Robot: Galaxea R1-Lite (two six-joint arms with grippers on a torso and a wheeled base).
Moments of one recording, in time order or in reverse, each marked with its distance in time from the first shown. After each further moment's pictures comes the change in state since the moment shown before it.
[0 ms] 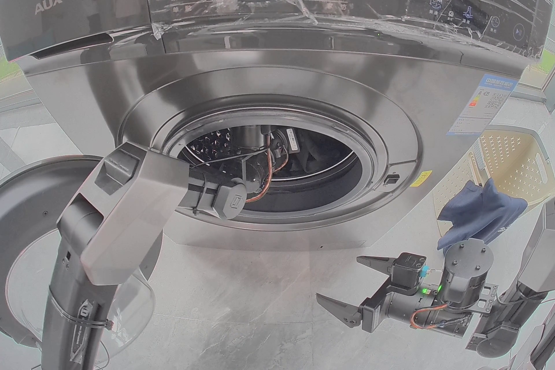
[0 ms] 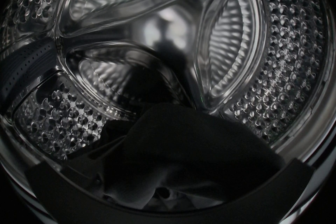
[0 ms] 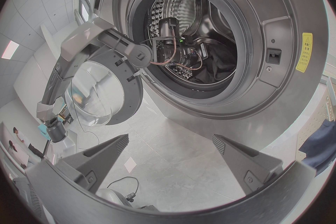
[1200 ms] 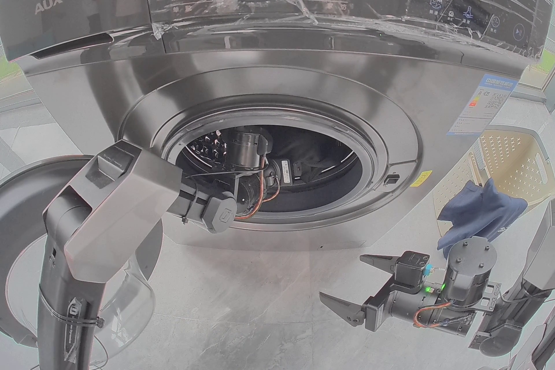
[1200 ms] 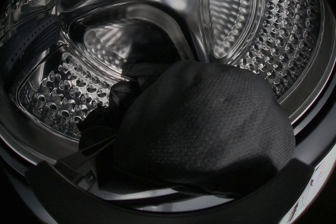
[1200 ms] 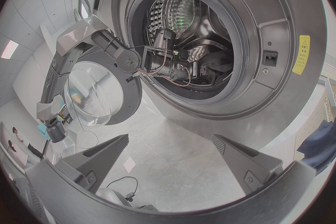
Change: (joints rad) left arm 0.002 -0.069 0.210 0.097 -0.056 0.028; right arm -0.008 -0.022 0.004 0.020 0.000 -0.005
